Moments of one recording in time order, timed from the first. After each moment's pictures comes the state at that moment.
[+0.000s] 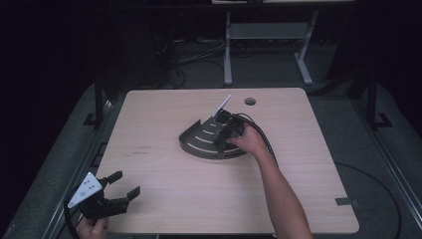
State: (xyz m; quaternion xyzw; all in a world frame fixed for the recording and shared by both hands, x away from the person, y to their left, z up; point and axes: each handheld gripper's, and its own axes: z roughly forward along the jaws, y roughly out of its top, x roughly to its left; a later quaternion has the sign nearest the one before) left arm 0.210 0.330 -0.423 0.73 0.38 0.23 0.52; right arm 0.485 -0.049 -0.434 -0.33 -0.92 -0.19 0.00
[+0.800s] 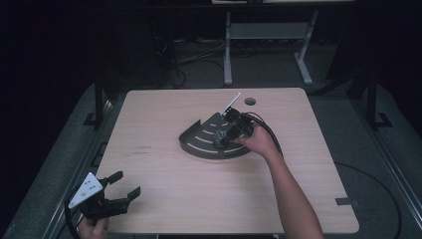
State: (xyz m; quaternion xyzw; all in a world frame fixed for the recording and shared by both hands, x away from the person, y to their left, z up) left arm 0.209 0.329 -0.423 0.73 0.38 0.23 0.52; right arm 0.469 -0.074 -0.413 -0.34 -0.92 -0.21 0.00
